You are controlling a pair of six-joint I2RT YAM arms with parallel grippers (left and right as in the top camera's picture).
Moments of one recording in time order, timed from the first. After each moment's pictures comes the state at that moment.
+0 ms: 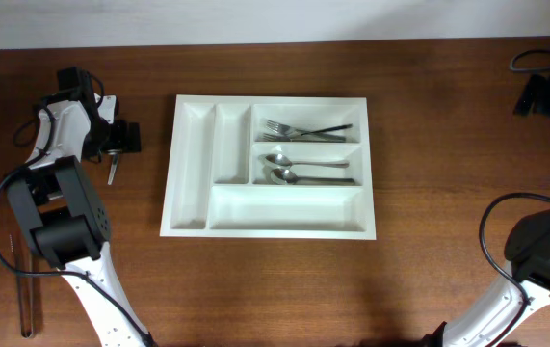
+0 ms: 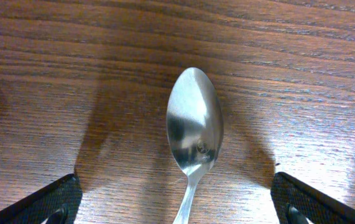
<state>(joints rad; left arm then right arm) 0.26 2.33 1.85 -0.89 0.03 0.16 -0.49 2.09 2.29 -1.47 -0.04 -0.03</state>
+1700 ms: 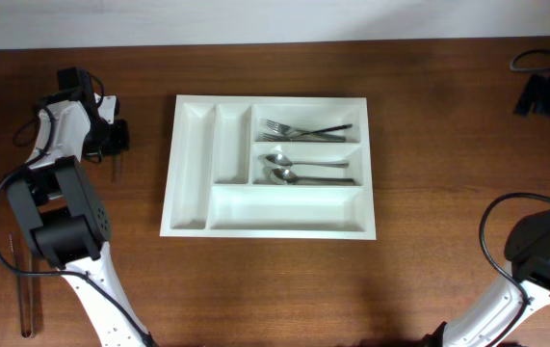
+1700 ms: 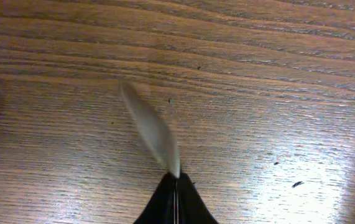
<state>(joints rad) 0.26 2.33 1.85 -0.89 0.03 0.16 -0.49 2.09 2.29 -1.47 -0.04 -0.03</state>
